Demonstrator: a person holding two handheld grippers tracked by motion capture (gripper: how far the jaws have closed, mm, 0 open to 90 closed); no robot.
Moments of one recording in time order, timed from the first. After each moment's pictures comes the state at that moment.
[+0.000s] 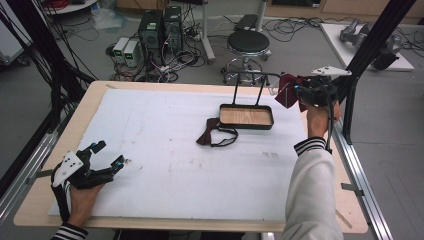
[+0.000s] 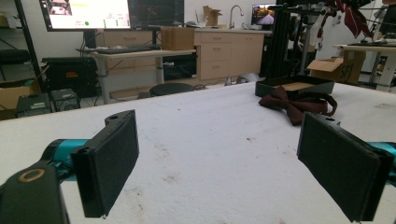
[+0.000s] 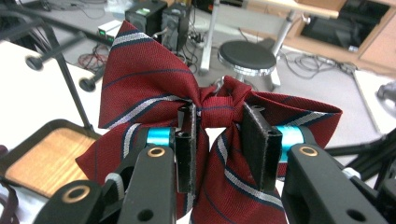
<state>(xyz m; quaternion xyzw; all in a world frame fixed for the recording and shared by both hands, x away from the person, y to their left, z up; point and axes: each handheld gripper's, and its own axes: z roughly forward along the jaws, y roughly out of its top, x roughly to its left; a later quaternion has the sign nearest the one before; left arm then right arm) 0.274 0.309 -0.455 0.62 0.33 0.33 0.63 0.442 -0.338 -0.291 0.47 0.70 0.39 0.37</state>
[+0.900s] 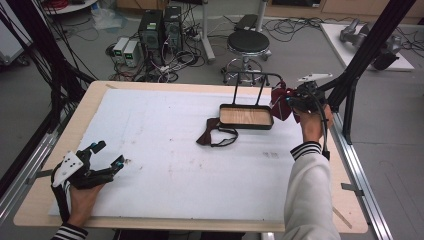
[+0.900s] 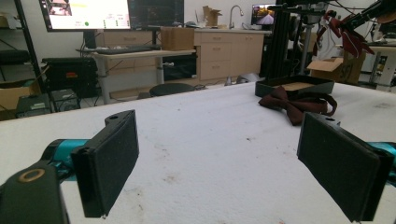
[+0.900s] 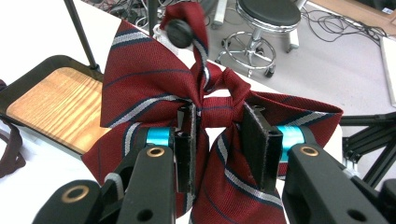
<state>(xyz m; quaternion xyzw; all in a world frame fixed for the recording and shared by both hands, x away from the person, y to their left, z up) 0.274 0.309 -0.455 0.62 0.33 0.33 0.63 0.452 -0.321 -0.314 0.46 0.77 0.31 0.32</state>
